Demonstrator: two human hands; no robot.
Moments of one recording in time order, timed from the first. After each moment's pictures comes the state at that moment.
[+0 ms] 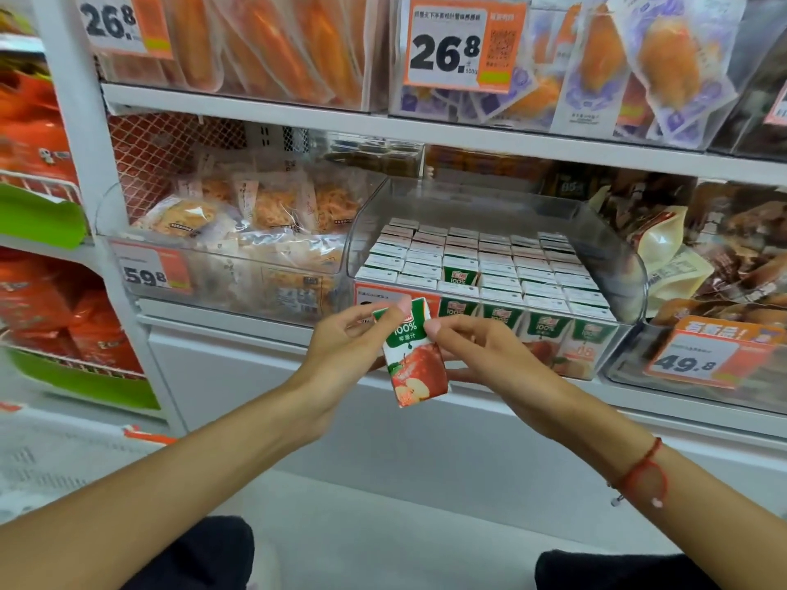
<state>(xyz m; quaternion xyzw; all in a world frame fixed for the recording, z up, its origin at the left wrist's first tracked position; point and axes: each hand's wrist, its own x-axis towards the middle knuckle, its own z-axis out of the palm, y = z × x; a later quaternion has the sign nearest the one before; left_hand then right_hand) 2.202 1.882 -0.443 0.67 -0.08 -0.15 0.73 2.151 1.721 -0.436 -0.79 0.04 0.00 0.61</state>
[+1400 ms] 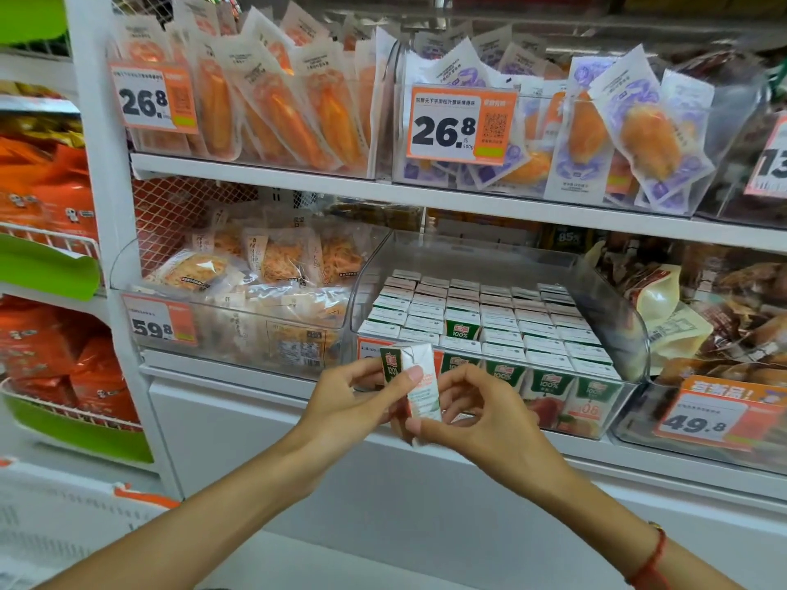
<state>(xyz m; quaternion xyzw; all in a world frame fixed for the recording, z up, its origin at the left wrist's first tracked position) 2.211 1.885 -0.445 0.67 -0.15 -0.13 0.71 2.148 1.725 -0.440 -0.87 0.03 -0.13 0.47</state>
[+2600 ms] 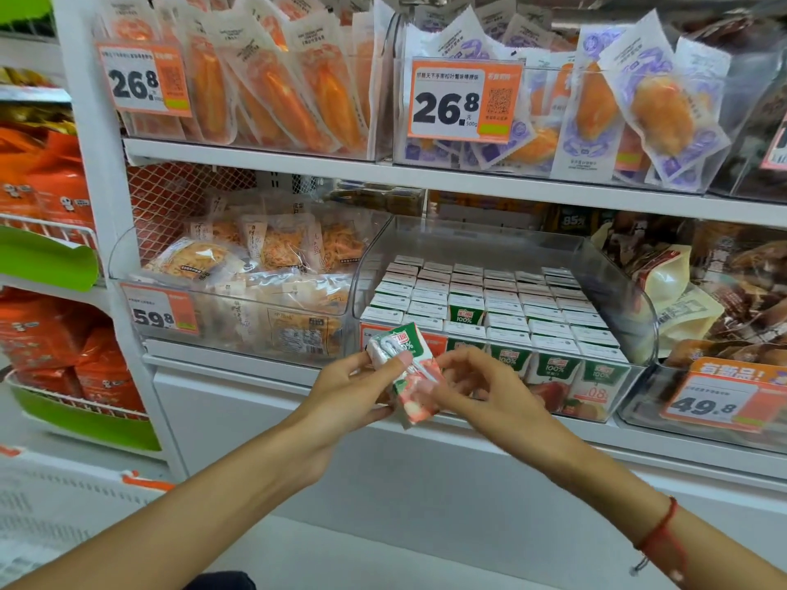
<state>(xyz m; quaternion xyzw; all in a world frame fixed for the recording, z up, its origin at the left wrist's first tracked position) 2.212 1.886 -0.443 0.65 -0.07 -0.21 0.72 2.155 1.718 -0.440 -0.87 0.02 -0.07 0.49</state>
